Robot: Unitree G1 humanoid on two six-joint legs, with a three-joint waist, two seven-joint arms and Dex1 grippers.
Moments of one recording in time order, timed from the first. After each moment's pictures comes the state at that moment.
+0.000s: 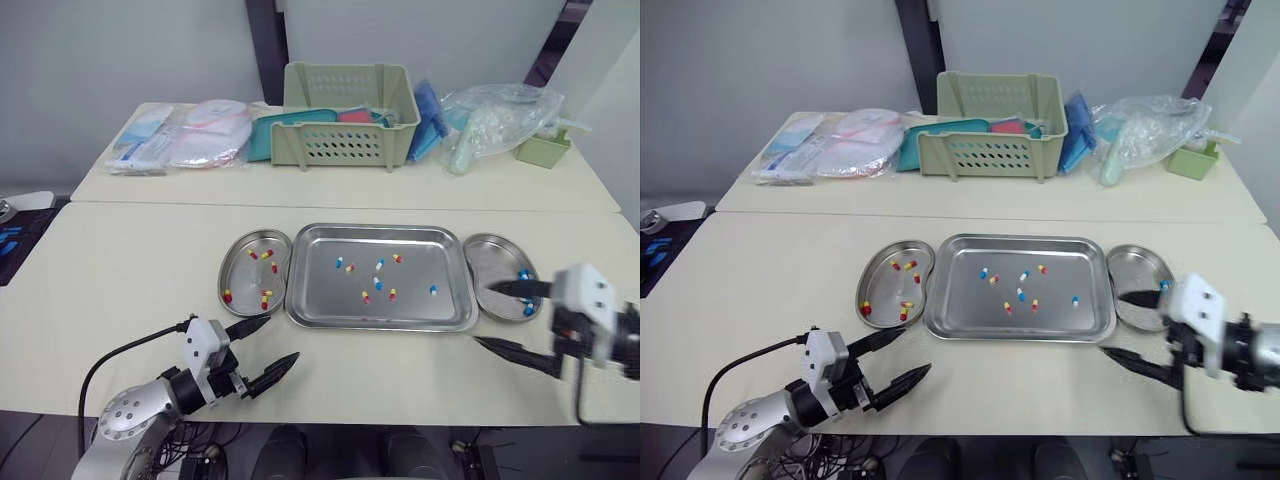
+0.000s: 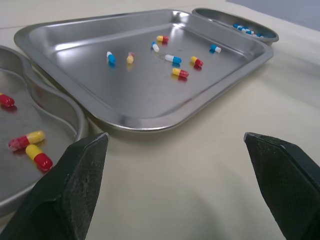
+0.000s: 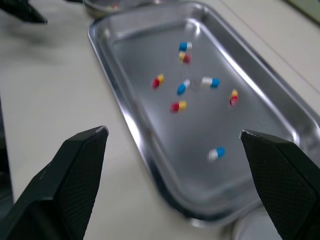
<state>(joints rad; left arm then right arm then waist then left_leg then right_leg) 0.31 0.52 0.10 -0.38 -0.46 0.14 -0.88 0.01 -0.91 -0.27 -0.66 0.54 0.65 0.92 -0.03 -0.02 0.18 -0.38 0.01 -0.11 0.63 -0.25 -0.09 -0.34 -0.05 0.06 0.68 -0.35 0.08</state>
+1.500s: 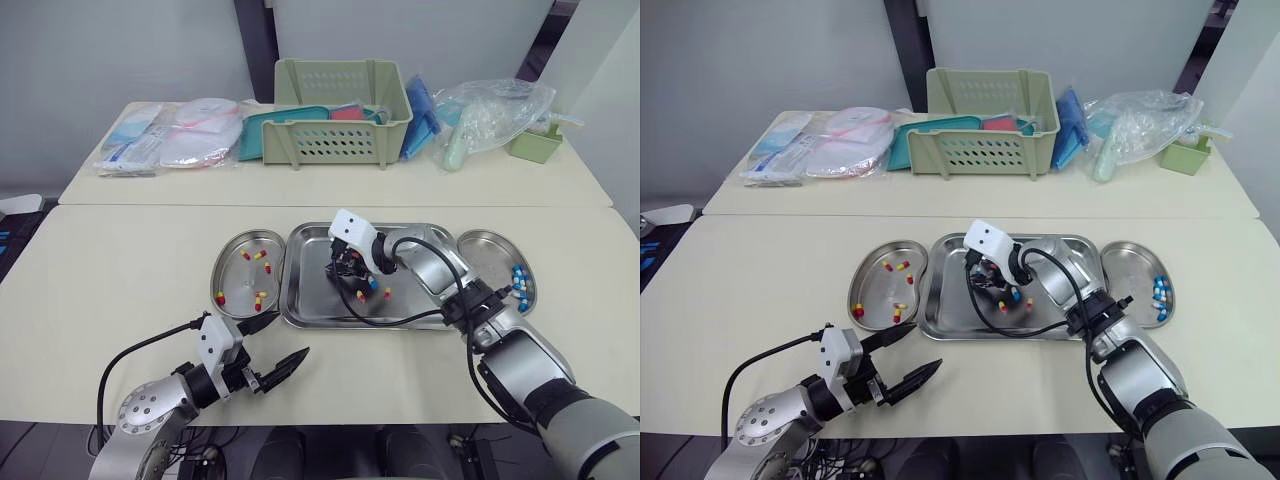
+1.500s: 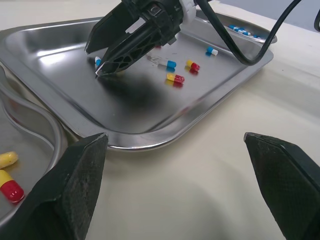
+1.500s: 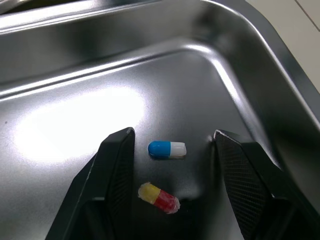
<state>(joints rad) 0.28 0.50 0.05 -0.35 -0.43 0.11 -0.84 -0.91 -0.24 0.49 0.42 -0.05 0.57 0.79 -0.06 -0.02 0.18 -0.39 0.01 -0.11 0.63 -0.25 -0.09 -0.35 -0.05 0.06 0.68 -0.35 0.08</state>
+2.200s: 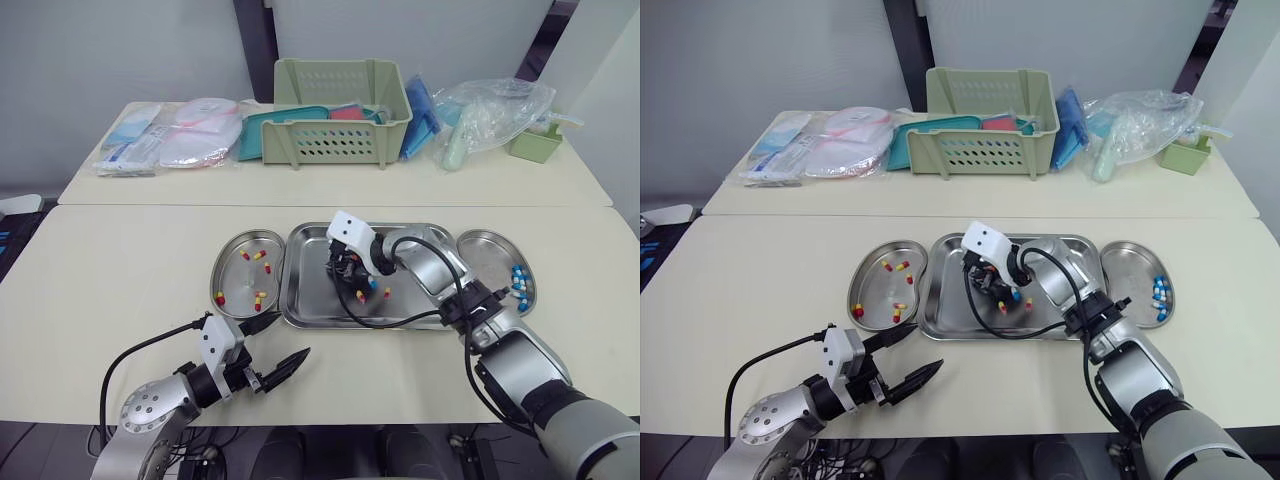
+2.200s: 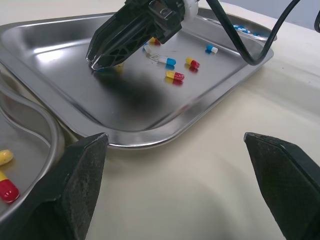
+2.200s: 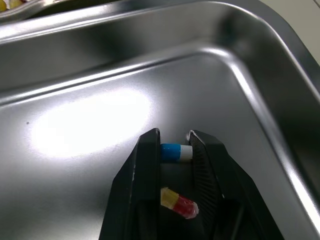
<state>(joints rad) 0.27 0.50 0.04 -0.33 -0.43 0.10 -0.85 -0.90 -0.23 0.47 0.37 -0.06 0.59 0.85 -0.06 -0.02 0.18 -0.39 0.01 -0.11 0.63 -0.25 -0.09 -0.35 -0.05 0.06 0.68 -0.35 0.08</state>
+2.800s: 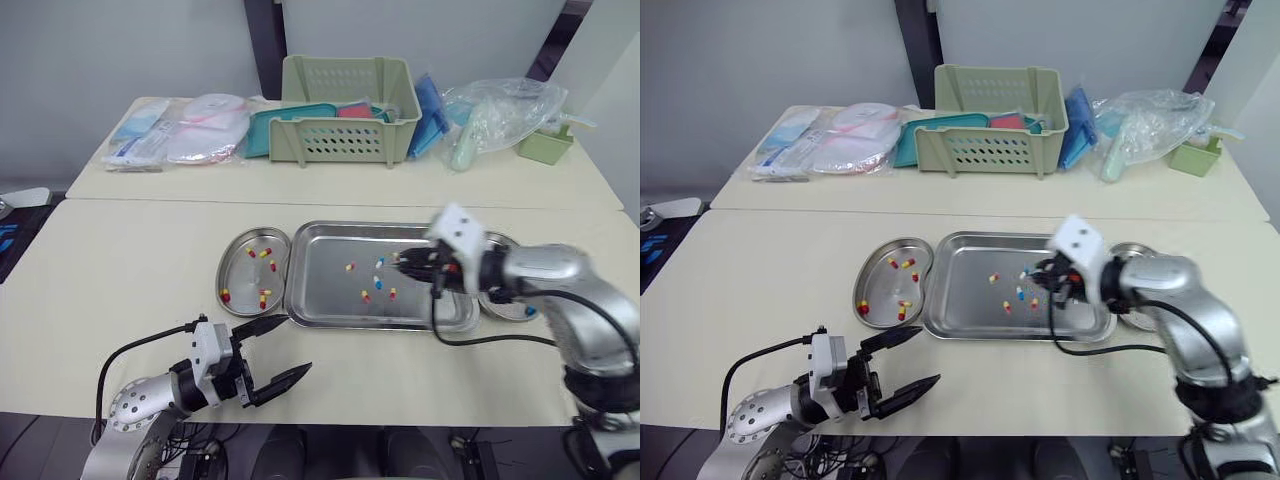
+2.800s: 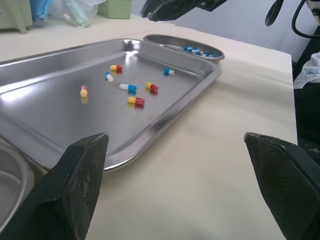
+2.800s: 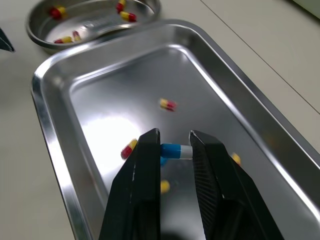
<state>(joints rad) 0.26 0.53 0.06 -0.31 -0.51 -0.01 -1.06 -0.46 -0.66 -0.01 -0.62 0.24 1.14 0.89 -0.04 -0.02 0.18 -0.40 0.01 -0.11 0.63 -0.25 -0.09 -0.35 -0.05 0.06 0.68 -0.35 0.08</state>
